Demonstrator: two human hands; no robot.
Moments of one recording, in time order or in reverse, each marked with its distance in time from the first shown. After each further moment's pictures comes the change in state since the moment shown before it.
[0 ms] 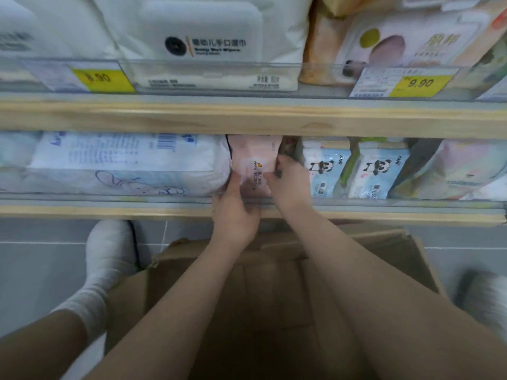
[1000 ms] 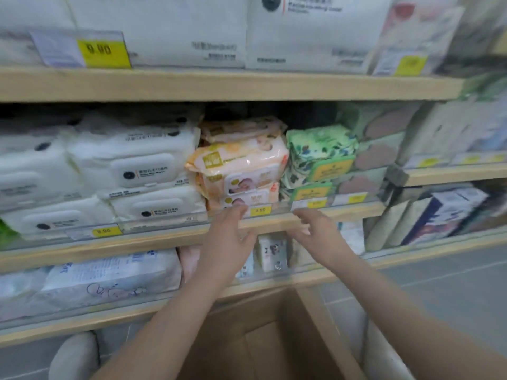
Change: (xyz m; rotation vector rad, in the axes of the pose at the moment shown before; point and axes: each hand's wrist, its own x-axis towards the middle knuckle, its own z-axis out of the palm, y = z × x) left_hand -0.081 0.219 -0.070 0.071 0.039 0.557; right_hand -0.107 -0.019 -0.277 -0.217 0.153 -0.214
